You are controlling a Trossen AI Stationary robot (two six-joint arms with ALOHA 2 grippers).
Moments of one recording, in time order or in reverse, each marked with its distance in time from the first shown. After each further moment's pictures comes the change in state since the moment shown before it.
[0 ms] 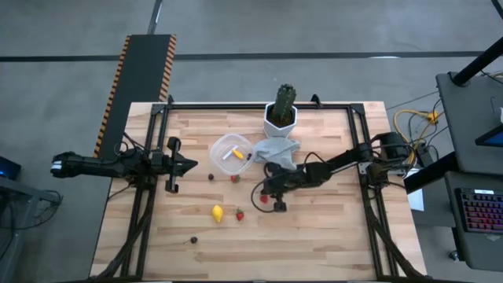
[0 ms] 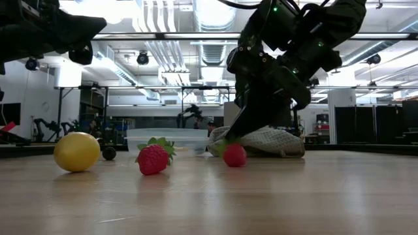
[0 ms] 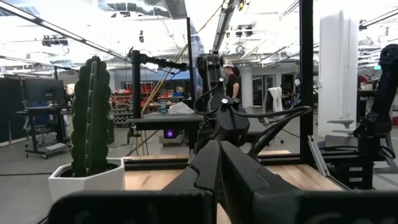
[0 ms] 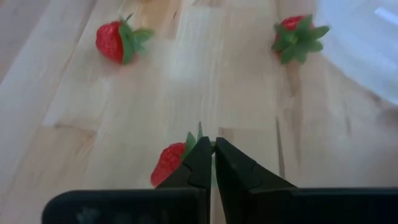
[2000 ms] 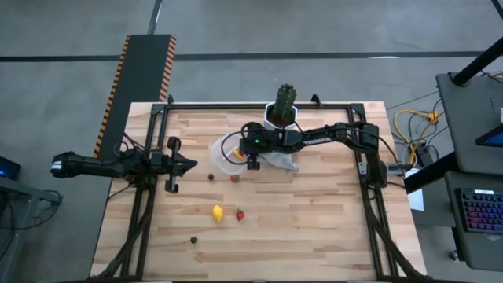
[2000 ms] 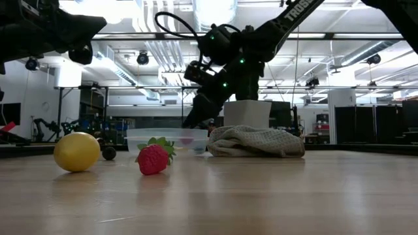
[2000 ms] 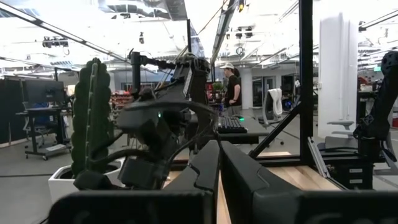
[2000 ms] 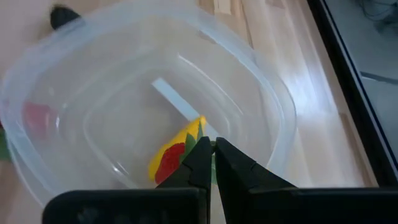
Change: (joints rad) left arm 0.000 -0.001 0.000 0.005 0.000 0.000; right arm -0.321 0.237 0.458 -0.172 0.074 -0.350
